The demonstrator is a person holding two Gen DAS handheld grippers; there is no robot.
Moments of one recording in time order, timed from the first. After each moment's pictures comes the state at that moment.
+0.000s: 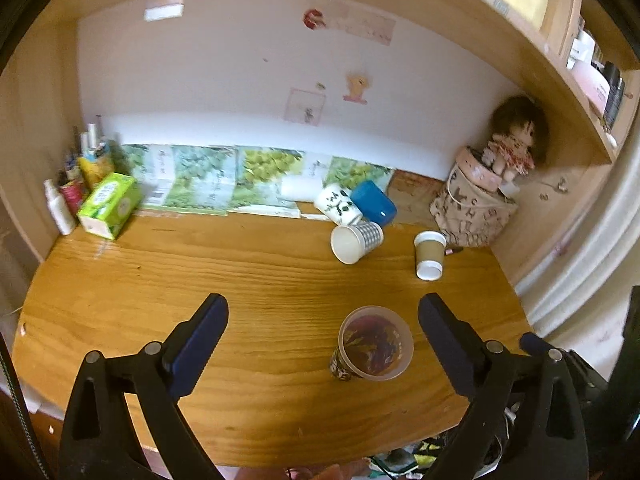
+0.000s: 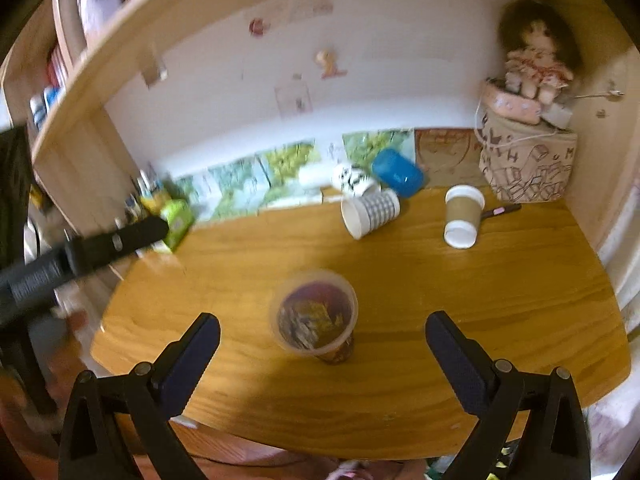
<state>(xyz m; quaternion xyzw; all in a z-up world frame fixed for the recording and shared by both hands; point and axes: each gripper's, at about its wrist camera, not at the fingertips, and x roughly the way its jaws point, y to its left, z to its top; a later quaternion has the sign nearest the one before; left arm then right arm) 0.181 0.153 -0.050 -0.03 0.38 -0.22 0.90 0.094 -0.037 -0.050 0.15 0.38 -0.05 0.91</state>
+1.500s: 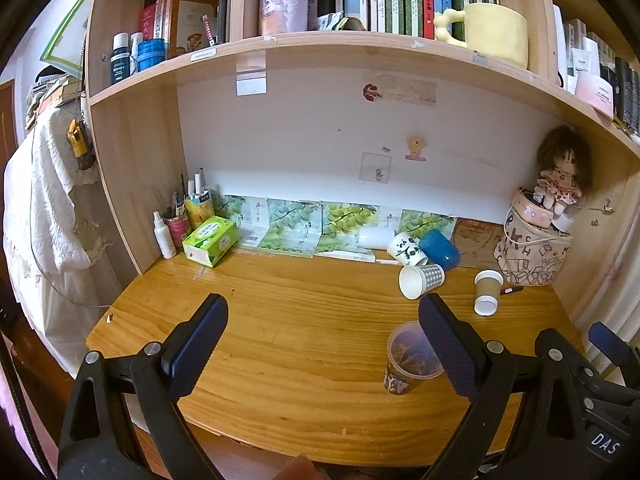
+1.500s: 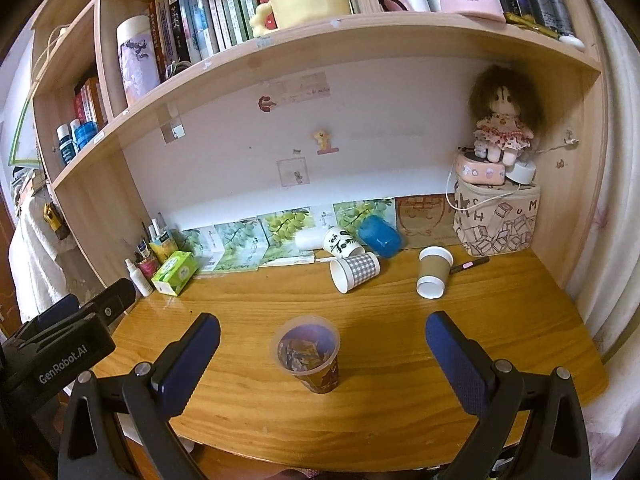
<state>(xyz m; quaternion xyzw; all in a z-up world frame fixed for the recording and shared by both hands) 0.087 0.155 -0.027 0.00 0.26 -0.06 0.96 0.037 -0.035 -0.015 0.12 0.28 -0.07 0.95</state>
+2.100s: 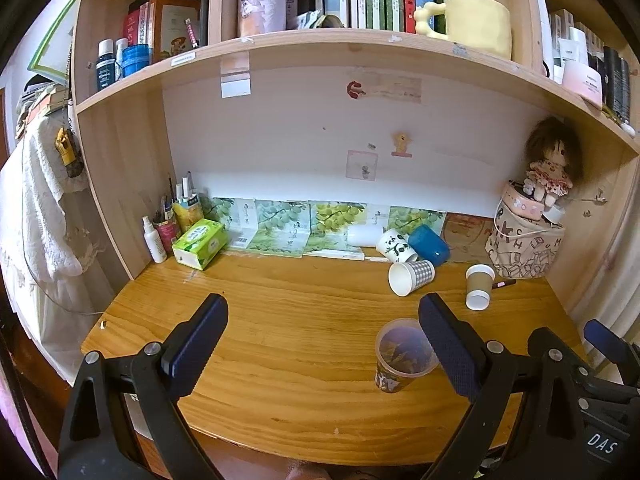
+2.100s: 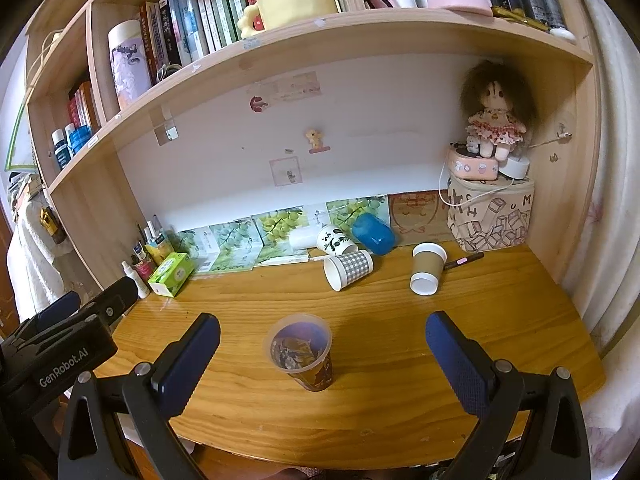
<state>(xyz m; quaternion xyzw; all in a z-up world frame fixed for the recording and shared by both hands) 0.087 0.143 -0.027 0.01 0.27 -0.08 0.96 0.033 -0.043 -0.018 0.13 0.28 -0.07 0.95</state>
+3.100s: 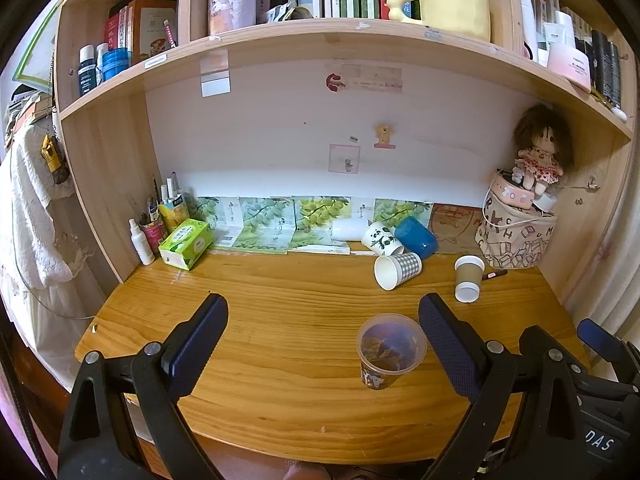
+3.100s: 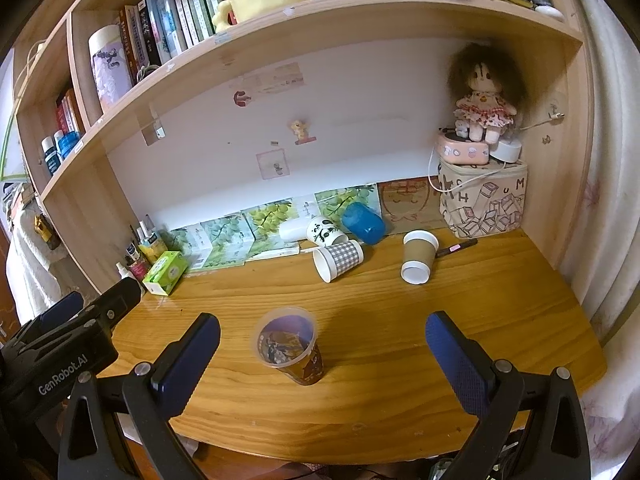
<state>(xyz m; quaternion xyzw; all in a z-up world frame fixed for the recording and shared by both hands) 0.088 0.122 -0.029 0.03 0.27 -0.09 0.96 0.033 -0.063 -0.027 0.15 0.30 -0.08 0.94</state>
